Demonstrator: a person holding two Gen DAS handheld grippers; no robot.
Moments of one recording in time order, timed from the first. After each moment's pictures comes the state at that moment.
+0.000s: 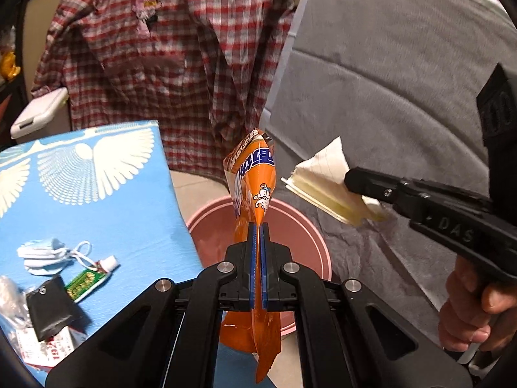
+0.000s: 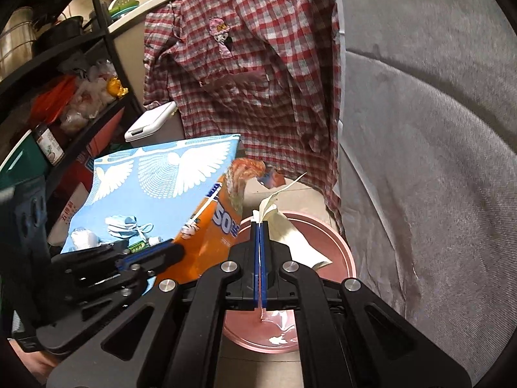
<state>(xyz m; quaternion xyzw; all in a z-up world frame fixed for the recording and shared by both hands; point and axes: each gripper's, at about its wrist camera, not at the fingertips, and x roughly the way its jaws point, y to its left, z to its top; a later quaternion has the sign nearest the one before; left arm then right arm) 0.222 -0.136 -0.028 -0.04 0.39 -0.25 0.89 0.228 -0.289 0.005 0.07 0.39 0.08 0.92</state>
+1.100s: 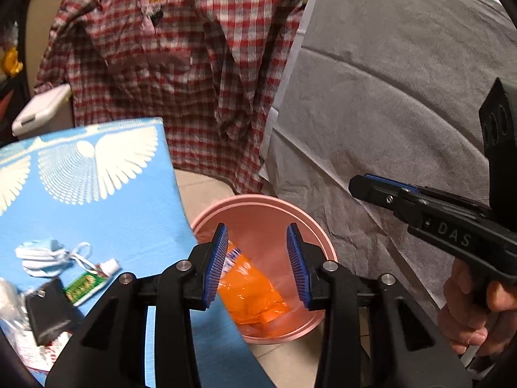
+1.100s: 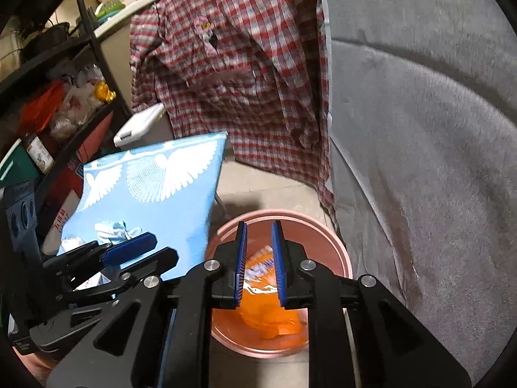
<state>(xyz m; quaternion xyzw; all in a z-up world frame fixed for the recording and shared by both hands) 0.224 -0.128 -0.027 -0.03 0.38 -0.24 0.89 0.235 -0.295 -0.001 0.08 0.38 0.07 0.92</state>
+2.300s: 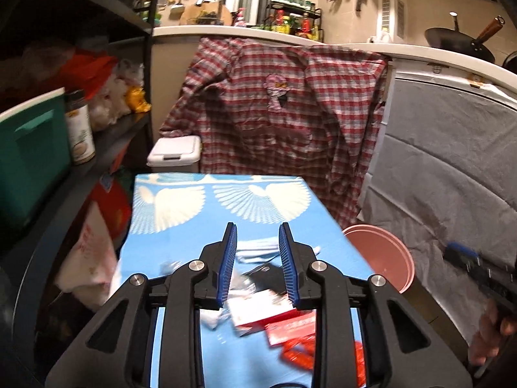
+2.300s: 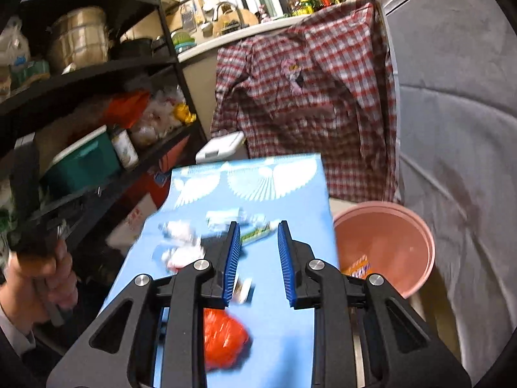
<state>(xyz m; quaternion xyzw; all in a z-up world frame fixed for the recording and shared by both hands) 0.100 0.127 0.044 -0.03 0.26 -0.09 0.96 0.062 -0.141 0.013 0.09 0.27 0.14 0.95</state>
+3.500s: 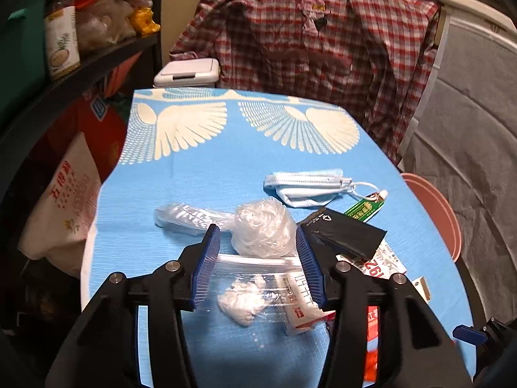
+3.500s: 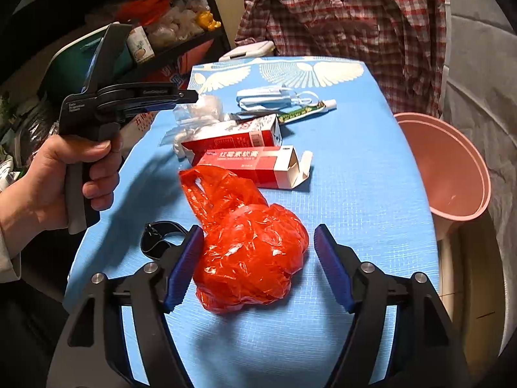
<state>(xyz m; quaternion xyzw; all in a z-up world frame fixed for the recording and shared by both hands) 0.187 0.145 -0.070 -0.03 0.39 -0.06 0.92 0.060 -0.068 -0.096 0.04 0.41 0.20 0.89</state>
